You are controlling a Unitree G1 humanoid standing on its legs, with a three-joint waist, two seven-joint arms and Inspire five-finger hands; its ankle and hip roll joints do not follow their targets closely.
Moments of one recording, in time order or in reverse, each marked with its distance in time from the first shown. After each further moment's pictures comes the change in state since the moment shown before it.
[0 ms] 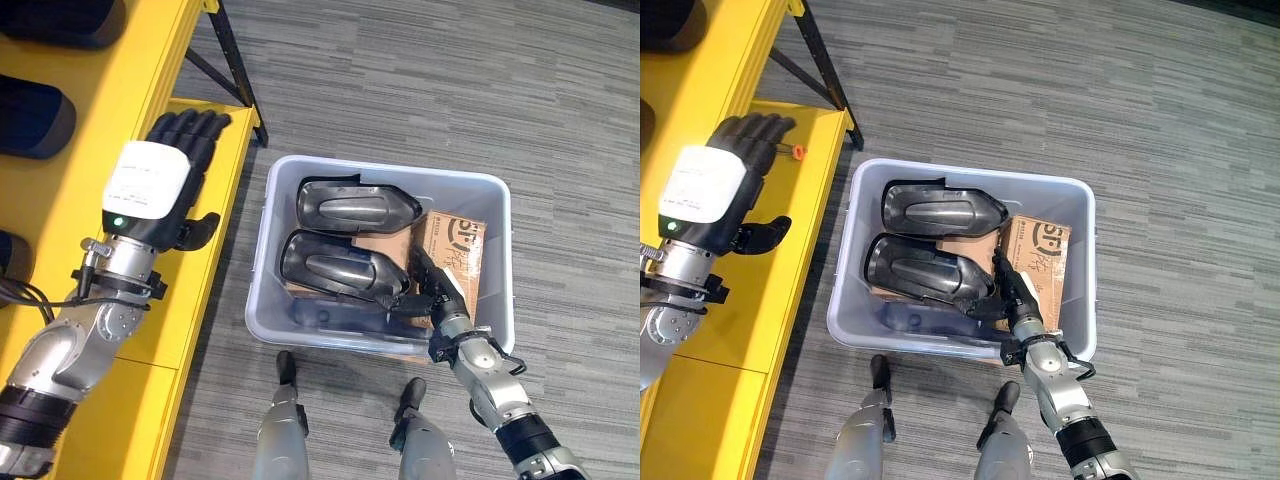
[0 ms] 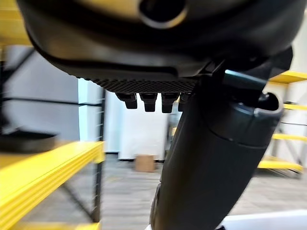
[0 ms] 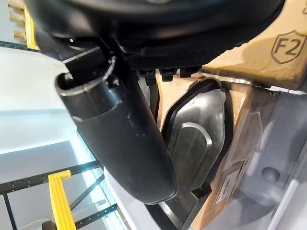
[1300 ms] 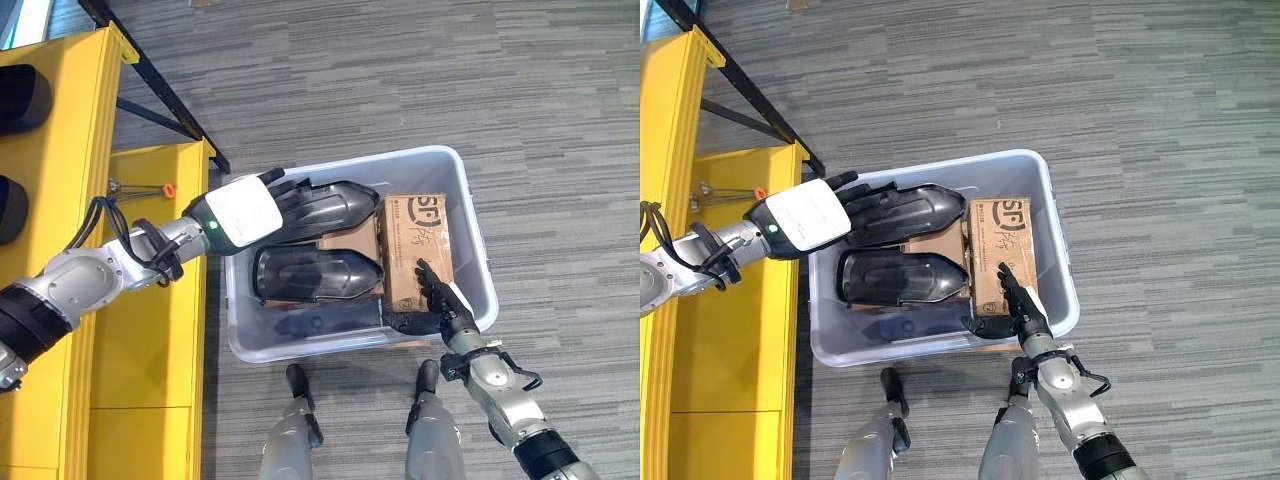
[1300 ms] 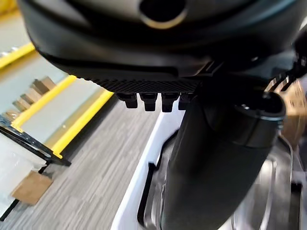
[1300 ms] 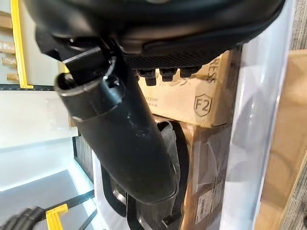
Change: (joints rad) left arm -0.705 0.231 -0.938 0.268 0.400 -0.066 -0.053; right arm 0.068 -0.098 0.055 -0.002 0.000 -0.059 0.012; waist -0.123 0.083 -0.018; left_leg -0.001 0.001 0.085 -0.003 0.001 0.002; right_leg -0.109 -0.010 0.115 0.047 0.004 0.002
